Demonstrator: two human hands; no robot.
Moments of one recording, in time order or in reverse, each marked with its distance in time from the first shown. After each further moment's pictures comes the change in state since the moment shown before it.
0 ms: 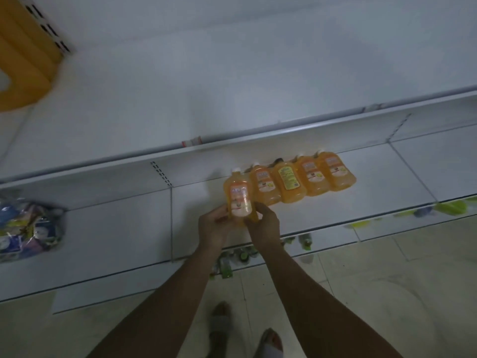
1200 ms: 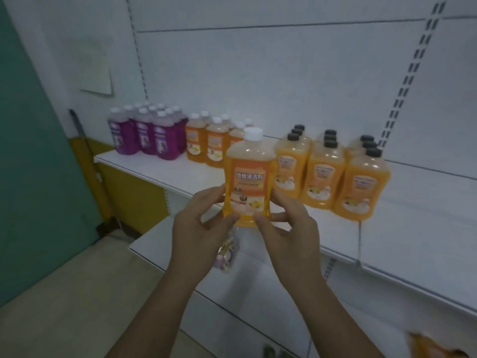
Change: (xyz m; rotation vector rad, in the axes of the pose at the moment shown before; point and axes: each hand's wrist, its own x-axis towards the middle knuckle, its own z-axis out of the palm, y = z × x) left_hand -0.243 0.238 -0.453 0.016 0.712 0.778; right_hand -0.307 -0.382 0.199 0.188 -0.457 -0.983
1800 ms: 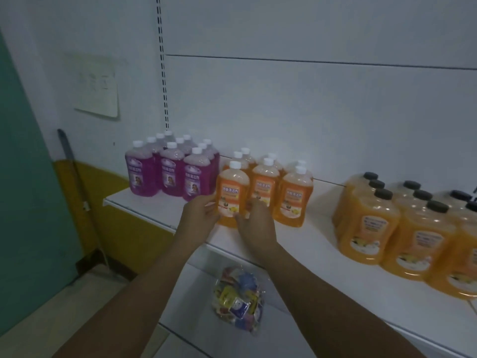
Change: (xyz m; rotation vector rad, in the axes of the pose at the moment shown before) left_hand 0.247 -0.194 -0.131 0.159 -0.188 -0.165; right_hand 0.212 0.084 0.269 -0.418 -0.076 0.098
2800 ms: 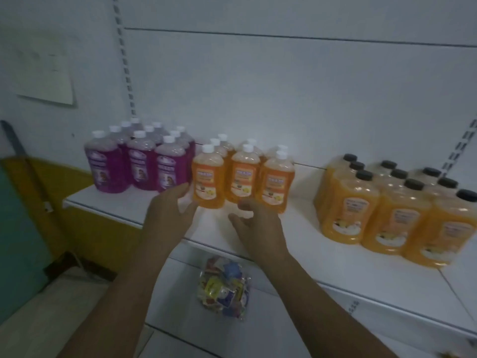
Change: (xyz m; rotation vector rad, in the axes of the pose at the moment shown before) left_hand -0.012 0.013 -0.015 0.331 0.118 0.054; right_hand -0.050 -0.009 -0.052 -0.049 -0.002 0.040
